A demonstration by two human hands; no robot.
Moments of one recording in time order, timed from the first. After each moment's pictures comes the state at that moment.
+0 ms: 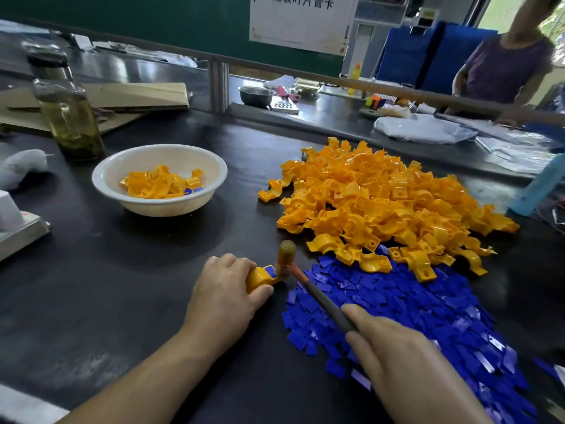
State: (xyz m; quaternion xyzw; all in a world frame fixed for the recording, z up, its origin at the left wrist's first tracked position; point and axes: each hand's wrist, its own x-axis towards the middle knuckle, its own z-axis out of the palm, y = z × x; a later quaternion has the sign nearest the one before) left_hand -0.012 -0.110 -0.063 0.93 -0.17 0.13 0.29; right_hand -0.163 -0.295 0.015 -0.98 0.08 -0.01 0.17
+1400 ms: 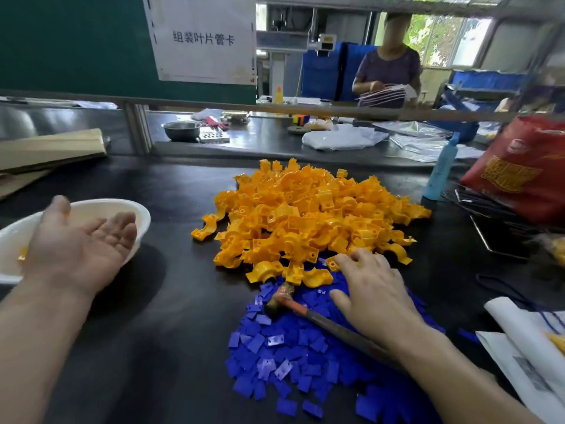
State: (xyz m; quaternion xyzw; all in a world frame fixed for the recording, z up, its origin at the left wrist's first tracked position) left_hand 0.126 -0.083 0.034 0.38 0.09 -0.10 0.91; right_hand -0.116 -0.391 -0.003 -0.97 0.21 -0.12 0.00
